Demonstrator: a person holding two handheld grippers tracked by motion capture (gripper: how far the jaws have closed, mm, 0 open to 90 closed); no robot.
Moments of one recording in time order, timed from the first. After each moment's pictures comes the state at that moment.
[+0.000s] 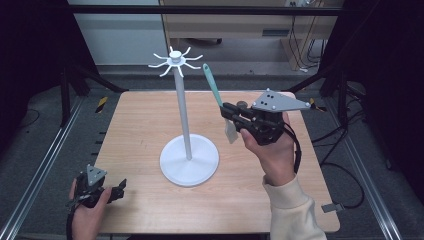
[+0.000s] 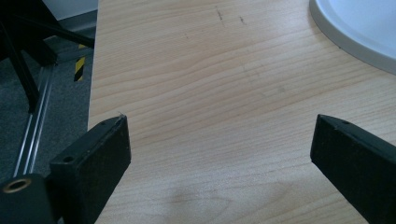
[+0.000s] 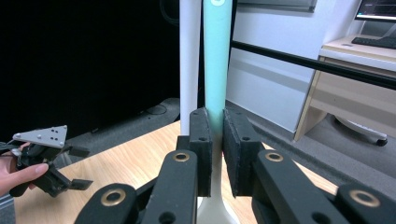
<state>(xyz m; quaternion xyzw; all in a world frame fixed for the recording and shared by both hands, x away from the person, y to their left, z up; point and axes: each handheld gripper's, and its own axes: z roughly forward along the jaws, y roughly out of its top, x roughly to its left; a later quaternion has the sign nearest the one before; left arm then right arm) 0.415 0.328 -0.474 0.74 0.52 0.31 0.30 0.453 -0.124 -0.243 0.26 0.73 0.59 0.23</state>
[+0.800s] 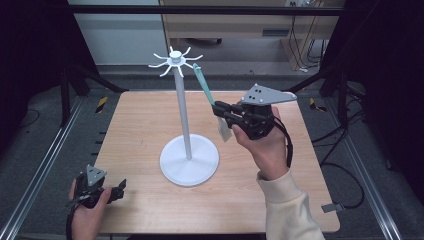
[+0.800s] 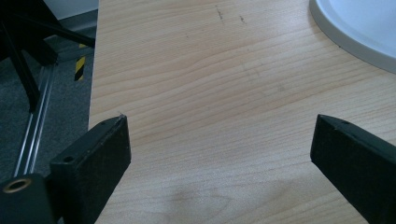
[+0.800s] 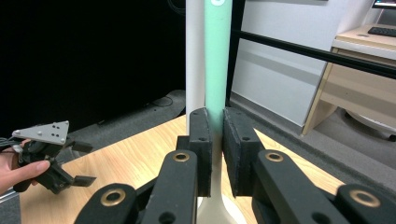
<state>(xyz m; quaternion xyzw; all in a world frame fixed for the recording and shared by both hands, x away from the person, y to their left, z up) 0.413 0.329 -0.473 0.73 0.52 0.32 0.30 0.467 -0.108 -0.243 0.26 0.74 0.58 0.21</state>
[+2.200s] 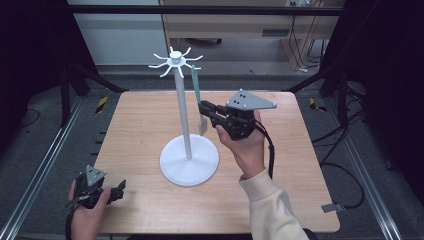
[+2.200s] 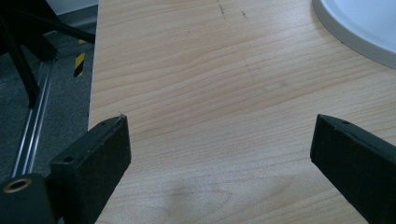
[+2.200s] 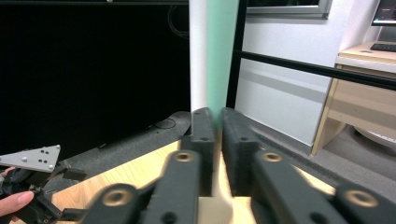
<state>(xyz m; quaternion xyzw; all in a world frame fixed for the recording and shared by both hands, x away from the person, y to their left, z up) 0.413 0.331 -0.474 0.73 0.53 0.31 0.30 0.484 -0.078 -0.273 0.25 0.71 0.62 0.22</state>
